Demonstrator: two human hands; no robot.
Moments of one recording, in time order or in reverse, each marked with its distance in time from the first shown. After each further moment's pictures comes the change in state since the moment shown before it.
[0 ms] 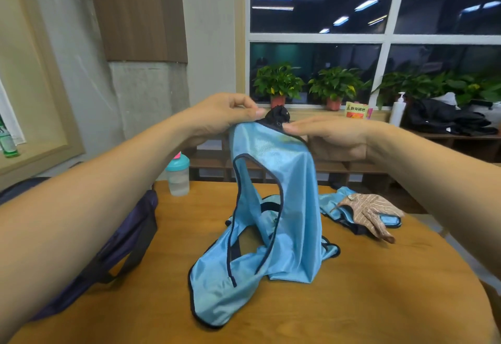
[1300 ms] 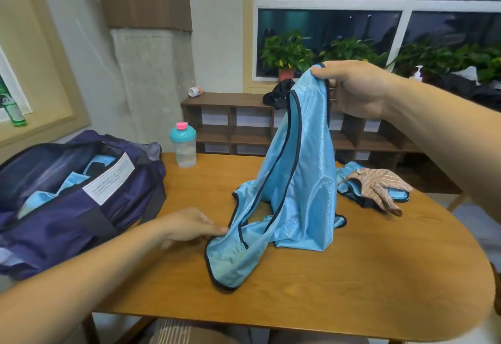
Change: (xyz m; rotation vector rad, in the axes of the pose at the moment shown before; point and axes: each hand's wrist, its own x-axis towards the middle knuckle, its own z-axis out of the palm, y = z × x) left_hand -0.153 -0.204 0.070 0.203 -0.310 -0.703; right_hand 0.015 0.001 -0.021 0.063 0.430 -0.106
